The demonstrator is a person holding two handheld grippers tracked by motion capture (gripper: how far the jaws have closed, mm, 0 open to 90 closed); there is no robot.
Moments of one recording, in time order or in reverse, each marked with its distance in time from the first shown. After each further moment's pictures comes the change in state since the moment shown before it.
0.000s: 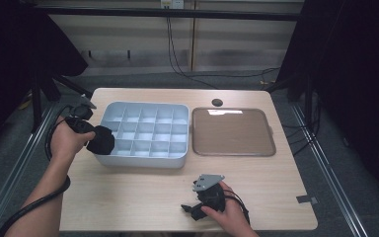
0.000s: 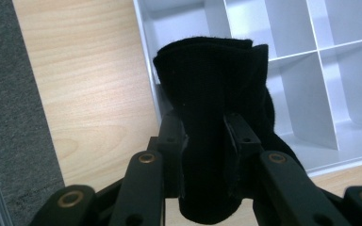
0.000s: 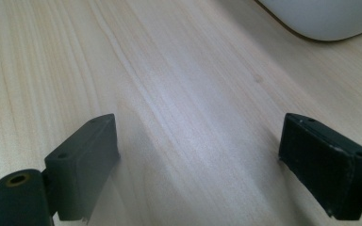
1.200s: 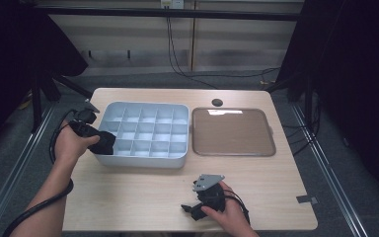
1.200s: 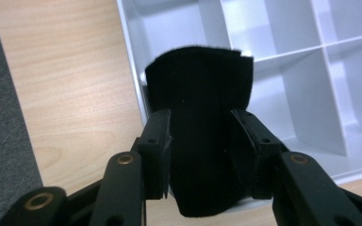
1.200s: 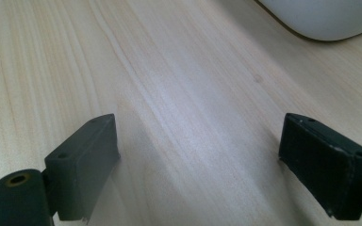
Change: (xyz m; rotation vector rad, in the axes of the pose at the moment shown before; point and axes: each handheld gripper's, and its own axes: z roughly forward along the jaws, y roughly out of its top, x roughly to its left) left arm -0.003 -0.004 0.014 -0.017 -0.020 0.012; right arm 0.000 0.000 0.000 0.002 0.001 0.003
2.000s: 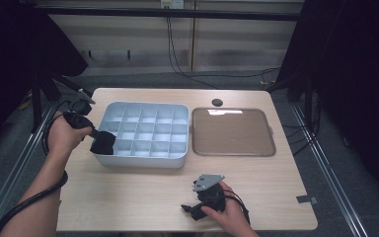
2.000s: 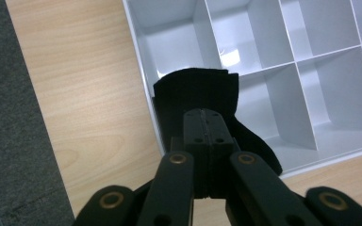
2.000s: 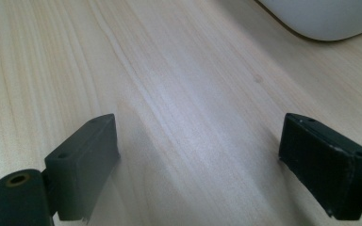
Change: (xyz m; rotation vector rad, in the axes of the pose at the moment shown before) left arm 0.005 0.013 -0.024 0.010 -0.022 0.018; right arm 0.000 0.000 0.000 -0.001 -0.001 -0.001
